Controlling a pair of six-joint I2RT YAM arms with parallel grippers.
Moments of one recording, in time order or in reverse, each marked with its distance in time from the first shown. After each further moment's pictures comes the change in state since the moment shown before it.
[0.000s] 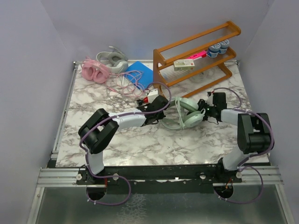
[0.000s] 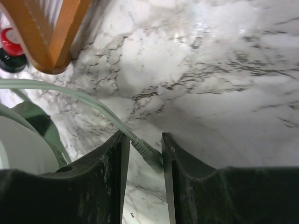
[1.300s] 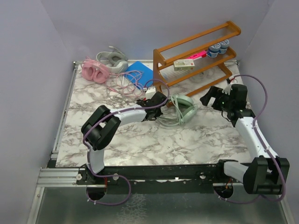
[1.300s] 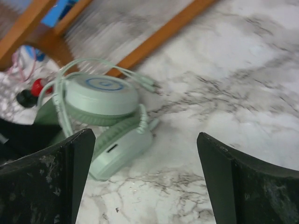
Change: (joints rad) left arm 0.052 0.053 0.068 -0.093 0.000 0.021; right arm -0.074 -0.493 0.098 -0.329 0.332 -0.188
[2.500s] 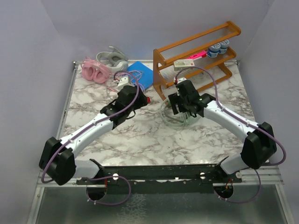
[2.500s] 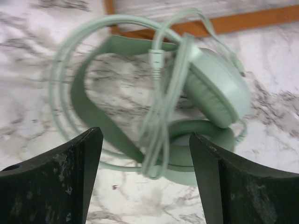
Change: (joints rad) left arm 0.103 -0.540 -0.203 0.008 0.054 0.084; right arm 0.638 0.328 0.343 -0.290 0.481 -0.207
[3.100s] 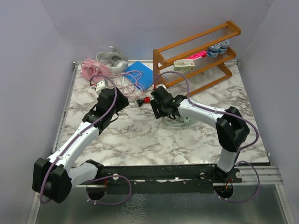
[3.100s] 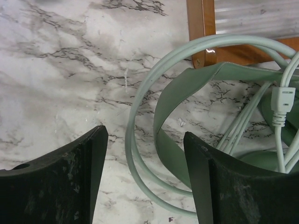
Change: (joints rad) left arm 0.265 -0.255 -0.177 -0.054 0.040 -0.010; right arm 0.212 0.307 0.174 0.048 0.049 0.150
